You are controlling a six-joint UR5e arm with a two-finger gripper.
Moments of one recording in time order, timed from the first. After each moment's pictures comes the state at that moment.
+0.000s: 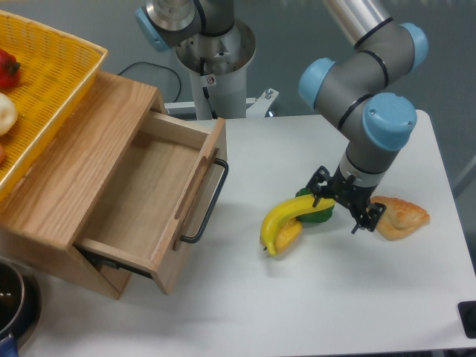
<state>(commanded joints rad) 2.68 -1.99 -1.56 -1.19 1.54 1.44</state>
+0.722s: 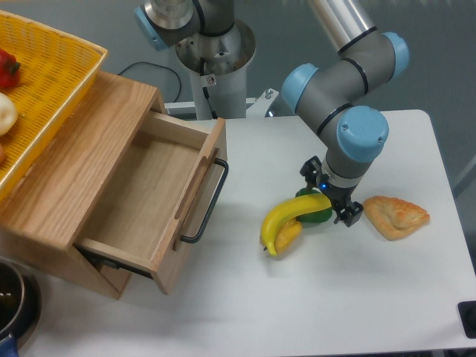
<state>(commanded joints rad) 2.68 -2.00 -1.59 -1.19 1.56 1.61</state>
